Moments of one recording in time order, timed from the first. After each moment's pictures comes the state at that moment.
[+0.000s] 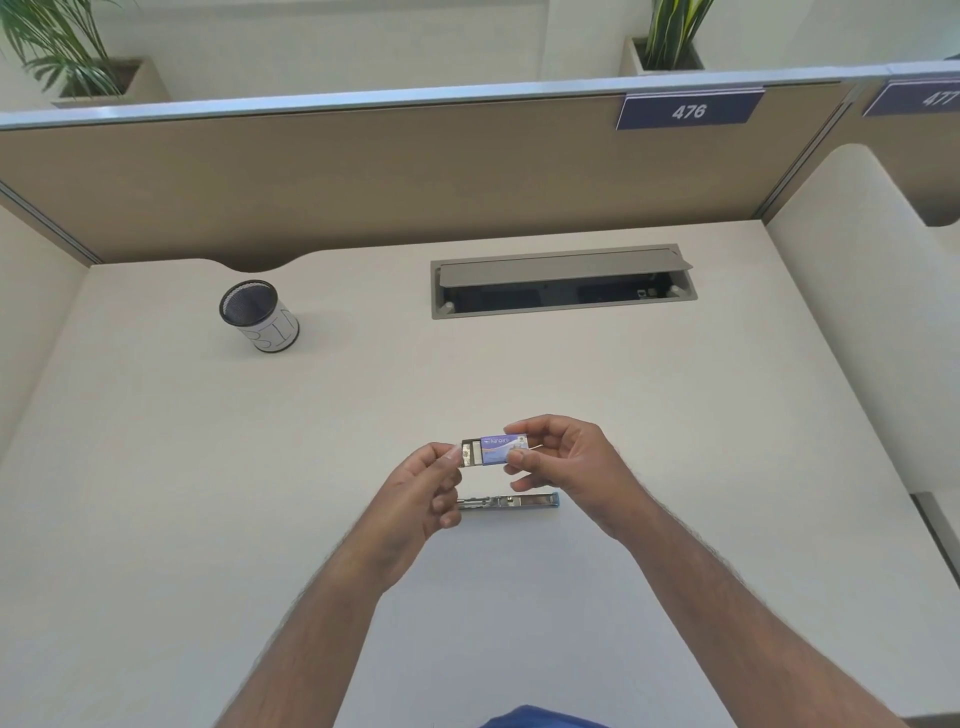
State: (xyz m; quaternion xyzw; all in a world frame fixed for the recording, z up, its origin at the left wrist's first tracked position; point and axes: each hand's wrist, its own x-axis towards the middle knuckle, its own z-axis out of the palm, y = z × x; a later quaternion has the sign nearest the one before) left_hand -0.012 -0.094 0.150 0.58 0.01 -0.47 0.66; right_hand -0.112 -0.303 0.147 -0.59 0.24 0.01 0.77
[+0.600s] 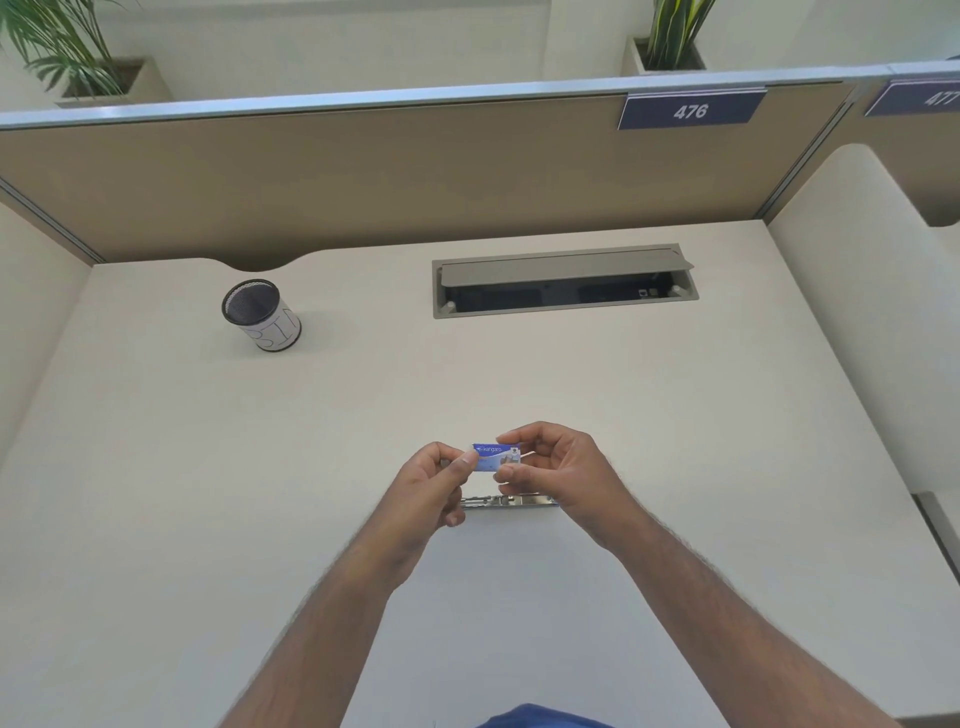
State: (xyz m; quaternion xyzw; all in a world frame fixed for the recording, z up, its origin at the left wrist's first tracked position) left_hand -0.016 -0.101 0.152 0.64 -0.02 -0.44 0.63; right_hand -0.114 -0.289 0.143 -0.58 0.23 0.01 0.78
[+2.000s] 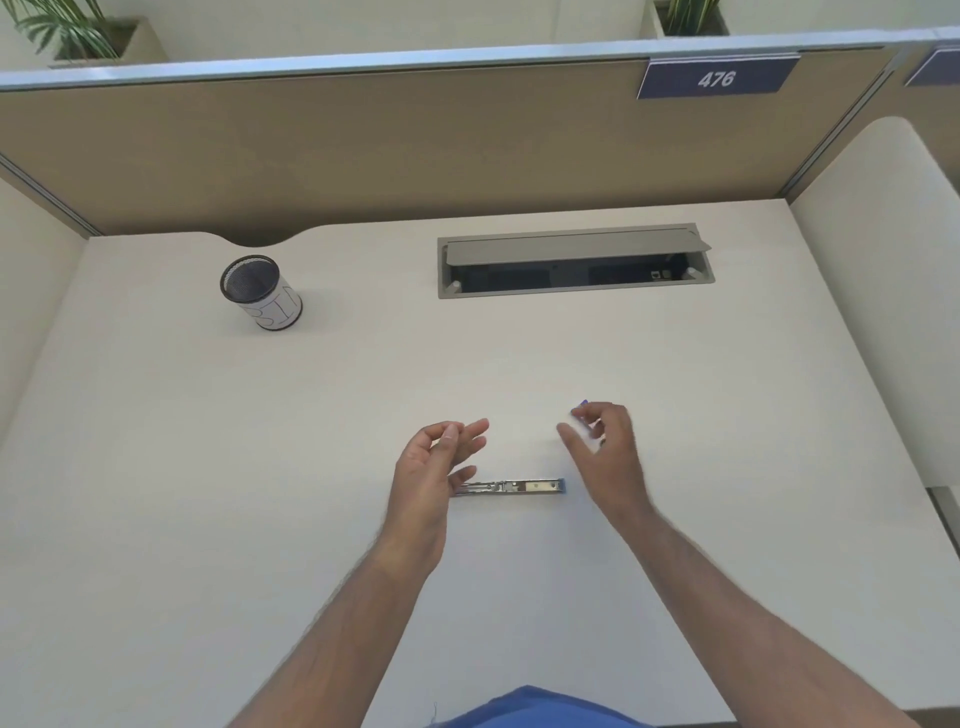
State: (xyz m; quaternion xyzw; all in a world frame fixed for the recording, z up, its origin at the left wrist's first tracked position) left_hand -0.026 -0.116 0.128 0.62 0.08 -0.34 0.70; right_hand -0.124 -0.327 0.045 -0.77 0.36 -0.17 0.51
